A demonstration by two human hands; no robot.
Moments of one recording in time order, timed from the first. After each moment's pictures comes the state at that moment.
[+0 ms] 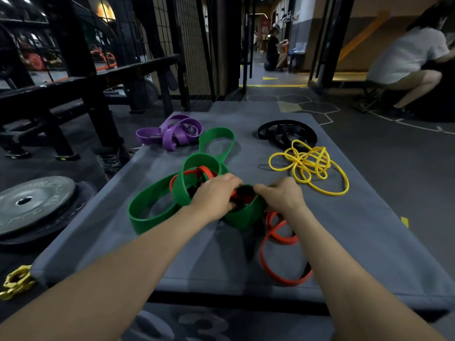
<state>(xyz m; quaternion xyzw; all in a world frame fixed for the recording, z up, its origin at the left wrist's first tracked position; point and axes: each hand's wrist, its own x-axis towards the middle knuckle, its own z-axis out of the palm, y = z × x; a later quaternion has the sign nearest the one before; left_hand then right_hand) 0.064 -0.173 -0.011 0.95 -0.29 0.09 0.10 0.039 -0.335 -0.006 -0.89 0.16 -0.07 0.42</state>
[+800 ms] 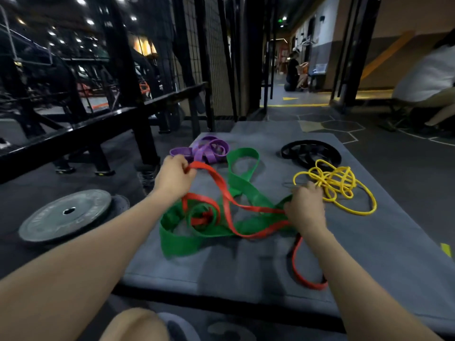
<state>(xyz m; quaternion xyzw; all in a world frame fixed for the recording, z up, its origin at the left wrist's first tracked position) 0.066 -0.056 0.066 0.93 0.02 0.22 0.29 0.028 -0.316 0.008 -0.96 0.07 -0.18 0.18</state>
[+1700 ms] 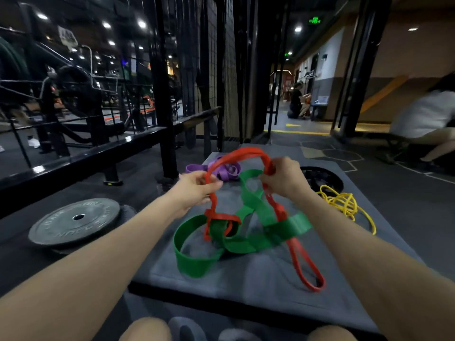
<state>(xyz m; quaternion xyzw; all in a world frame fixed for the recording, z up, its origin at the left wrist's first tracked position) 0.002 -0.035 0.099 0.76 -0.04 0.02 0.65 0.009 -0.243 0.131 -0.93 -0.06 -0.19 0.30</state>
